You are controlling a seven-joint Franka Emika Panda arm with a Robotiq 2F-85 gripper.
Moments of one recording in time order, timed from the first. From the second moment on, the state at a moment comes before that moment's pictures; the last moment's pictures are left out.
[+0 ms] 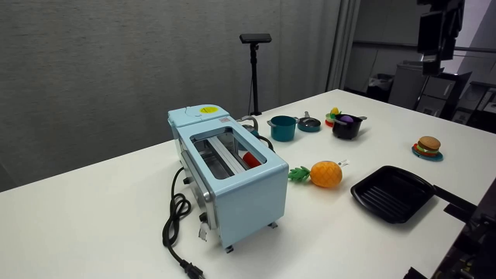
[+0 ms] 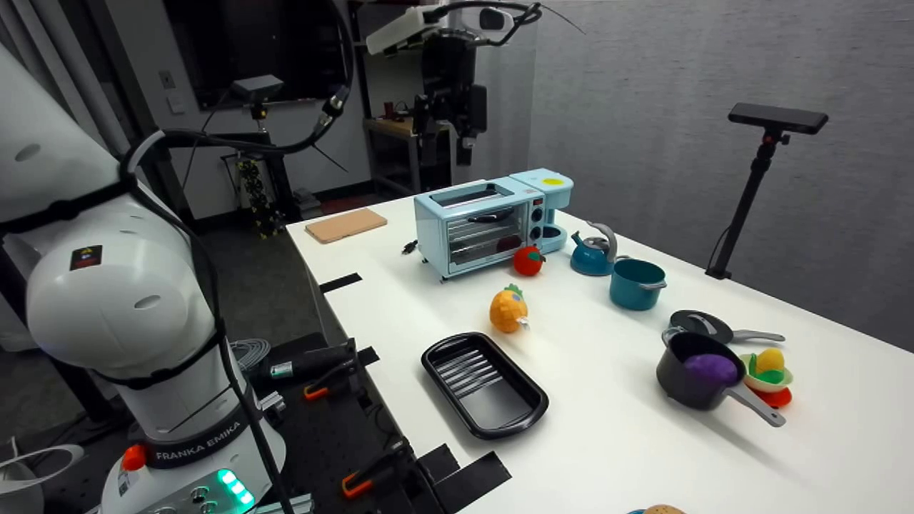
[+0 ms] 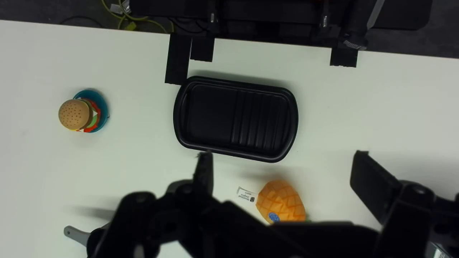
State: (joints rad) arm 0.02 -0.32 0.14 -2.14 -0.11 1.61 0.09
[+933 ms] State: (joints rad) arm 0.02 -0.32 0.14 -2.15 -0.11 1.61 0.09
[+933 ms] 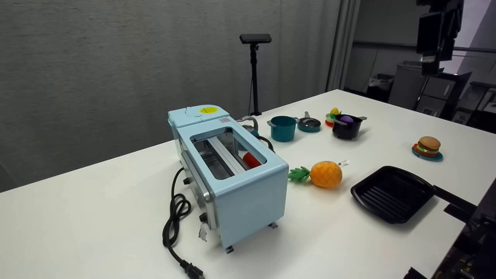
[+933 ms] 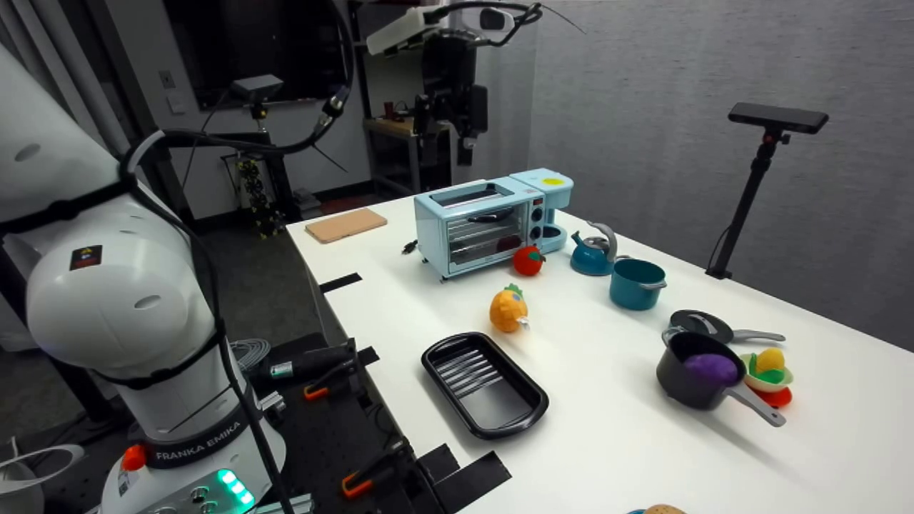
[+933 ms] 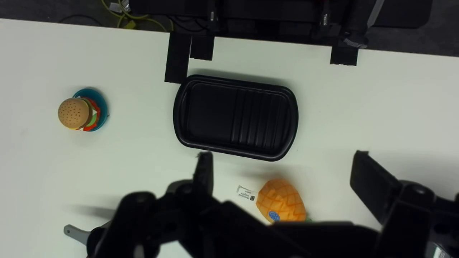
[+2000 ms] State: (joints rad) arm 0.02 -0.18 0.13 -2.21 -0.16 1.95 0.11
